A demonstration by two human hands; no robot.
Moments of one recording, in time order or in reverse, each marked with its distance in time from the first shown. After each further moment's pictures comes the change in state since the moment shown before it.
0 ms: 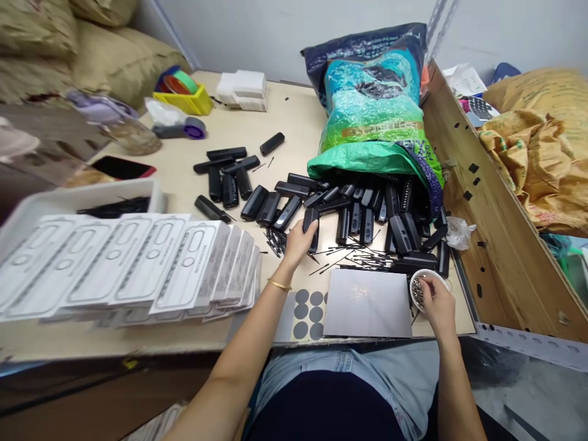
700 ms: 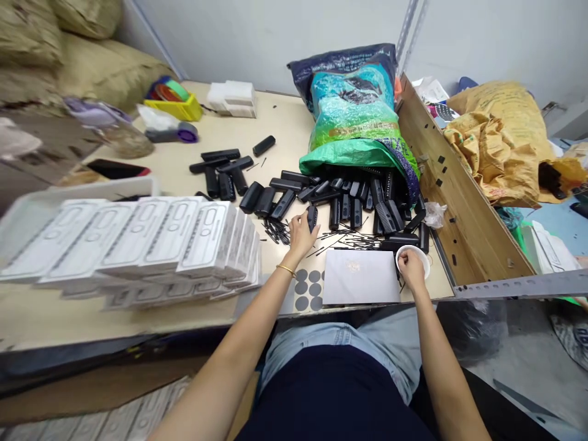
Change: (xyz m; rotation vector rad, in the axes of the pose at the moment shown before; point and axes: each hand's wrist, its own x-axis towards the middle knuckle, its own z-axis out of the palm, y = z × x) left_hand -0.025 -0.025 0.022 0.194 0.035 0.264; right_hand 0.004 0.020 0.022 0.017 0.047 -0.171
